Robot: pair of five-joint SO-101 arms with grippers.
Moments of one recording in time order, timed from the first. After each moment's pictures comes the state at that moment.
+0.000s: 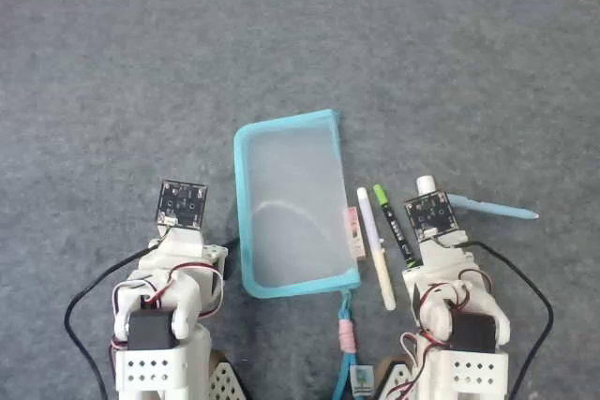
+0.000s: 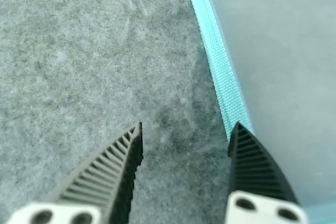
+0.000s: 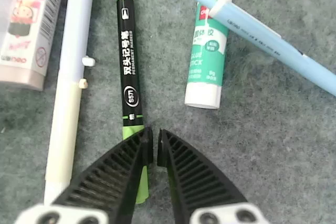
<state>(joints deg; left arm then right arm) -8.4 -103.3 97.0 72.0 -4.0 0.4 -103.3 95.5 74.3 21.7</state>
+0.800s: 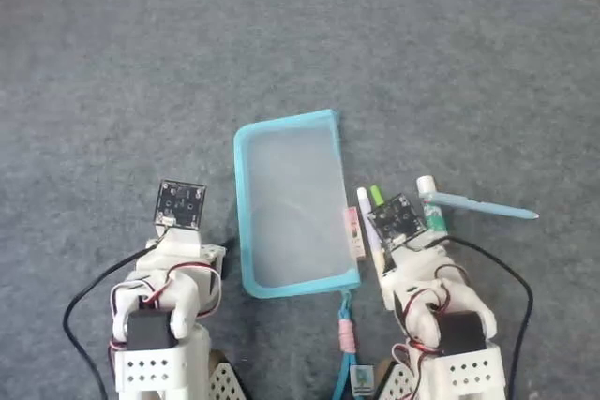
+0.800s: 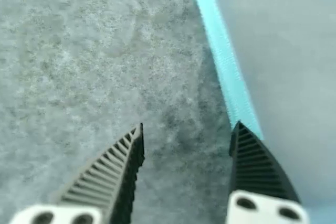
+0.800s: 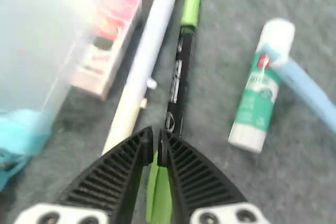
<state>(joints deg) -9.7 -103.3 97.0 72.0 -4.3 -13.0 -103.3 95.5 71.0 21.7</state>
